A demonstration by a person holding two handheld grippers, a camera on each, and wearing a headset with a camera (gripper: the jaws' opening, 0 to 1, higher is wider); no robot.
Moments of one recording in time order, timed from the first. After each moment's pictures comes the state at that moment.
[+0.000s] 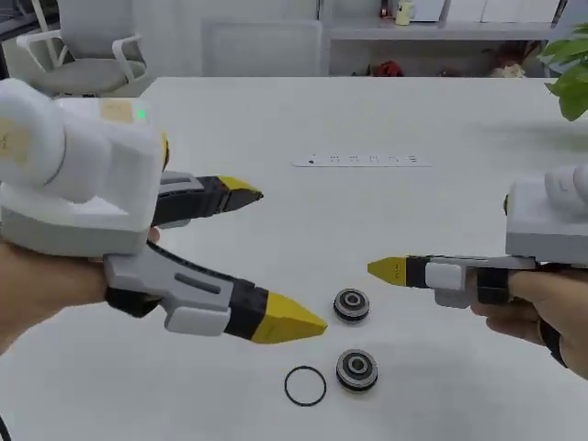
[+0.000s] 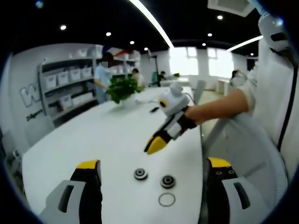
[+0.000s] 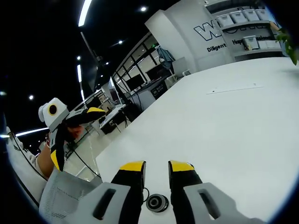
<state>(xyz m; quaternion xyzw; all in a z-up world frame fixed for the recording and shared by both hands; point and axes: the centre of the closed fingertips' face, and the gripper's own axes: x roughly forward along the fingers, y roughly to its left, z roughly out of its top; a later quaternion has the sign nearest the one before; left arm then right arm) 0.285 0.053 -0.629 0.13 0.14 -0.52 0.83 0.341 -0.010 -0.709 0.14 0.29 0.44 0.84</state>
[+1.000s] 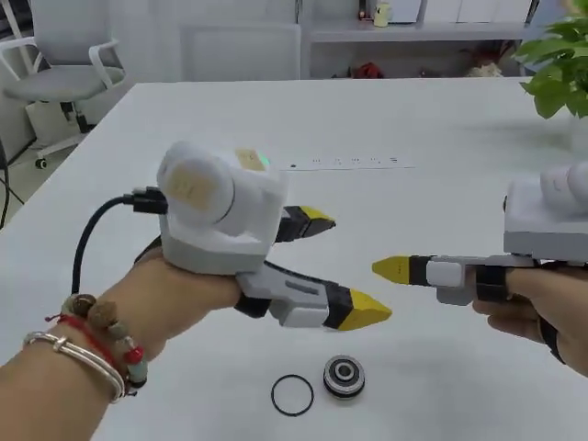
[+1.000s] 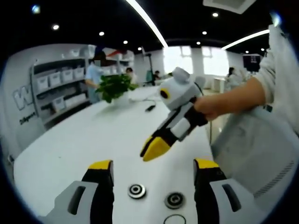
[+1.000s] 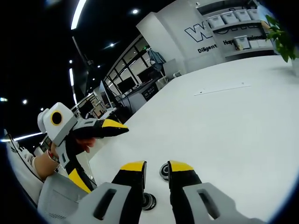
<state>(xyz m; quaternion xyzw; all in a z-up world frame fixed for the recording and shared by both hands) 0.319 -0.013 -0.688 0.14 0.14 -0.54 0.82 0.356 -0.035 -0.717 0.15 0.29 0.41 0.85</state>
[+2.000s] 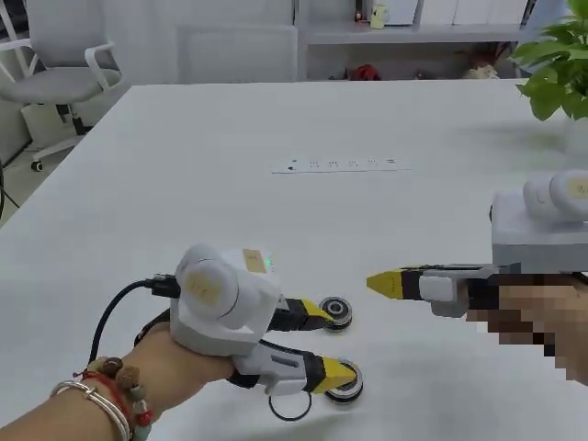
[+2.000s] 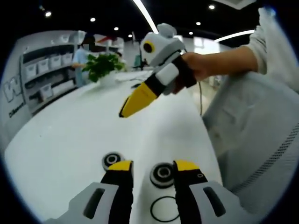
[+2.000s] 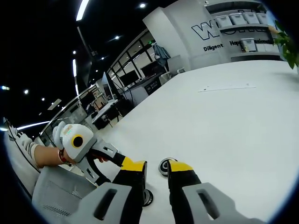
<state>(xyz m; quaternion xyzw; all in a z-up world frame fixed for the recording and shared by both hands) 0.297 -0.008 -0.771 0.16 0.20 -0.58 0.77 0.351 -0.031 -0.726 0.11 0.30 0.42 0.85</state>
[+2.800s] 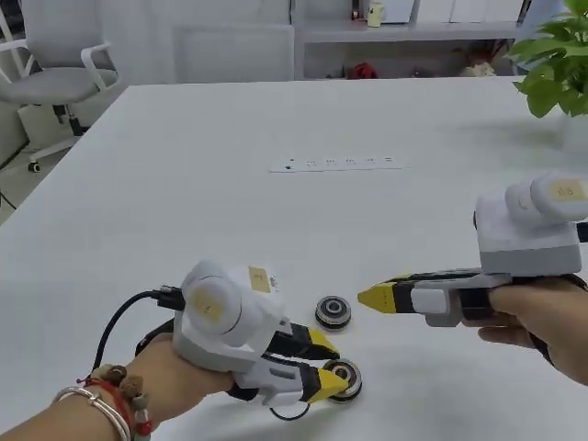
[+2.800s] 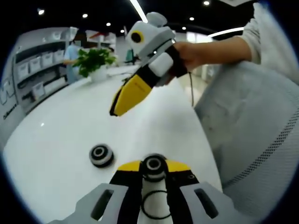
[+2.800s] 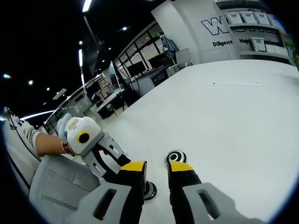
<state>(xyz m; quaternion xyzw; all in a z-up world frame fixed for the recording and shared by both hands) 0.281 -0.009 -0.791 0.18 0.22 -0.61 0.74 0.334 -0.019 -0.737 0.08 0.32 0.46 0.82</state>
